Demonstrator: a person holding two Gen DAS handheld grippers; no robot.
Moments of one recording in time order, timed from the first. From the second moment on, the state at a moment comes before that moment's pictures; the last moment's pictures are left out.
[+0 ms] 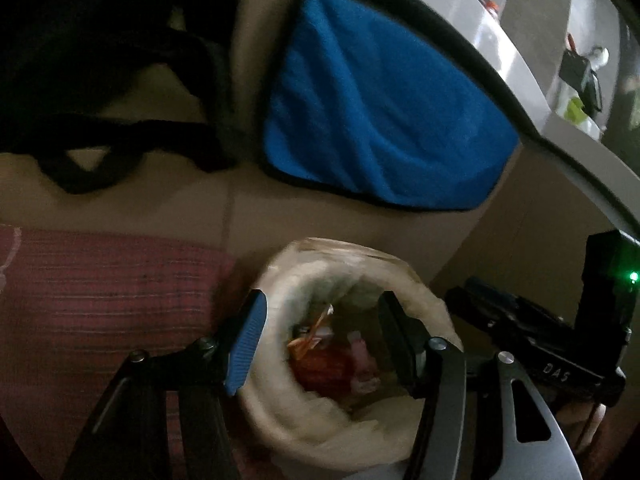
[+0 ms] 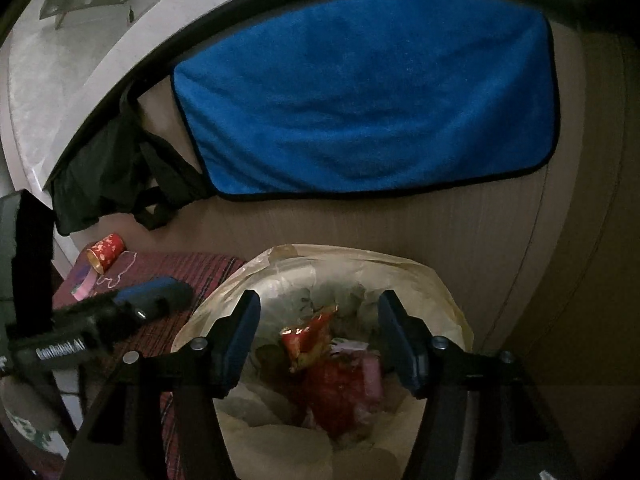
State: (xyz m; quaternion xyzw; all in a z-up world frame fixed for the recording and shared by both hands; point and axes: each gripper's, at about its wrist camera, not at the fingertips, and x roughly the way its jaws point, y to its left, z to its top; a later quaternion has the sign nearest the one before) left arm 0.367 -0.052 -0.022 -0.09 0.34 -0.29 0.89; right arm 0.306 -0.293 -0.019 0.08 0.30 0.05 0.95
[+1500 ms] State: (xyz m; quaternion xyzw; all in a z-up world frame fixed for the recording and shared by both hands) left arm 0.344 0.420 -0.073 -0.26 0.36 -0.02 0.90; right arm 0.517 0.191 -0.076 -0.08 0.38 0.19 0.90
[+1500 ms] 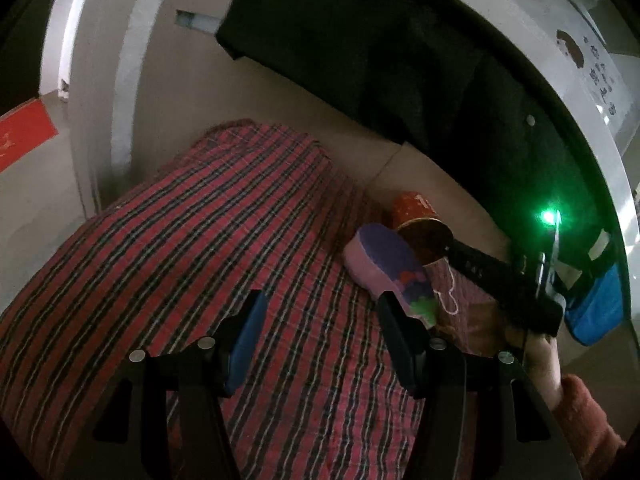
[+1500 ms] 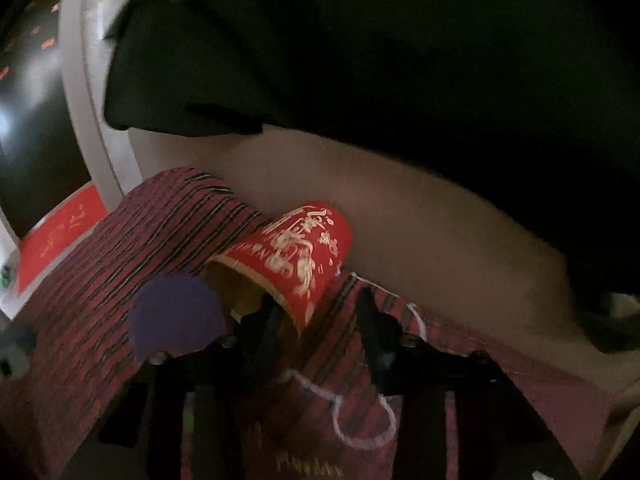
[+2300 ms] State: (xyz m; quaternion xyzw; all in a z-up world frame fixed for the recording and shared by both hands) left arm 0.457 0.297 -0.074 -0.24 0.37 -0.05 0.90; right arm 0.381 -0.058 -0.068 0.01 0.39 0.12 0.91
